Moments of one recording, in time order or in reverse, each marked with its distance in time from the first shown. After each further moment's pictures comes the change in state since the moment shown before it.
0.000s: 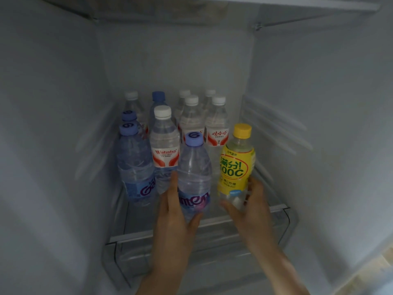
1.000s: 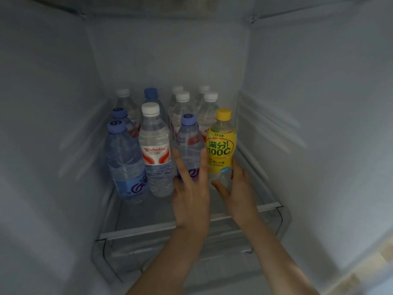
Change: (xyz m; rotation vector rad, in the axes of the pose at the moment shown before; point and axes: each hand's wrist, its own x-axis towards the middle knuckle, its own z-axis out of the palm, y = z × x) left_hand 0.040 0.035 0.061 0.749 0.088 0.120; right_hand 0.047 0.013 0.013 -0.080 -0.074 -0.142
